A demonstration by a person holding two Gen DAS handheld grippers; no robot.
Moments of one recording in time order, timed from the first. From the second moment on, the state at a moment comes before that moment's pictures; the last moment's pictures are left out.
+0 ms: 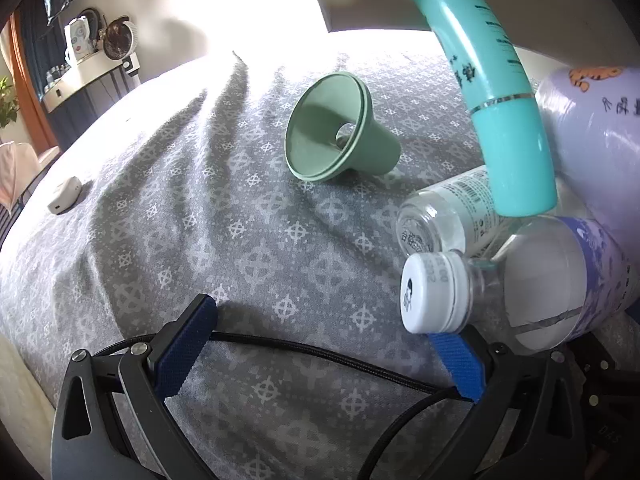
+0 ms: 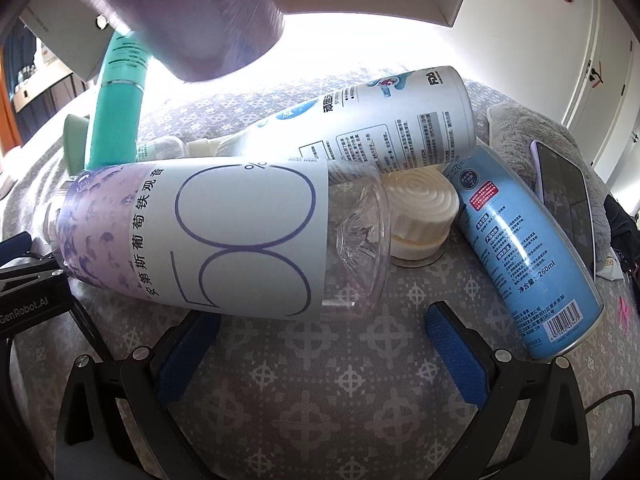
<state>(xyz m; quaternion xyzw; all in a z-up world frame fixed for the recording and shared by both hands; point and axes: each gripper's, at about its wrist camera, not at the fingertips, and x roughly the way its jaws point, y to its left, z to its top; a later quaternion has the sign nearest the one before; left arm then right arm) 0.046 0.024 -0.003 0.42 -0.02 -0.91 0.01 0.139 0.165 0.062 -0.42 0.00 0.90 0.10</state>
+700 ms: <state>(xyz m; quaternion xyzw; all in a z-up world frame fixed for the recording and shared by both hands) 0.037 0.025 -0.011 0.43 -0.02 -0.90 0.00 0.148 0.160 0.048 -0.42 -0.01 0.90 0.10</state>
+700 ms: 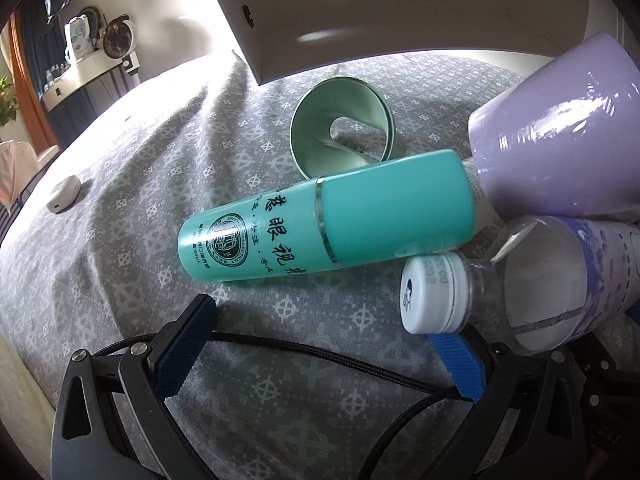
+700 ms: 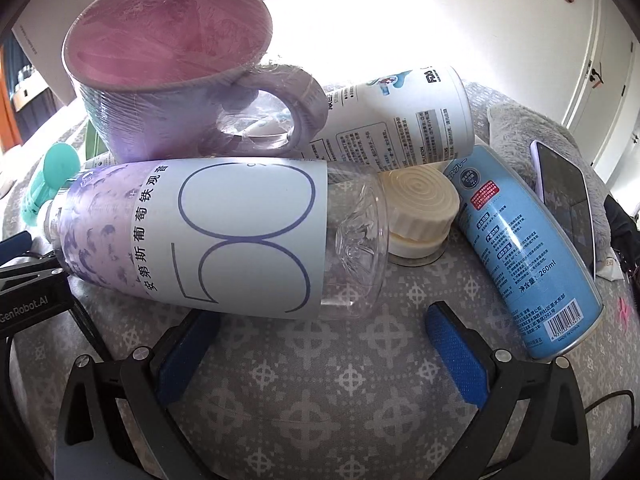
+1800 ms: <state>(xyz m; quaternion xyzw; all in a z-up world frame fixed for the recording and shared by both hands) 0.033 0.020 -0.012 0.42 -0.02 -0.91 0.00 0.150 0.164 0.045 -0.42 -0.01 0.90 0.10</state>
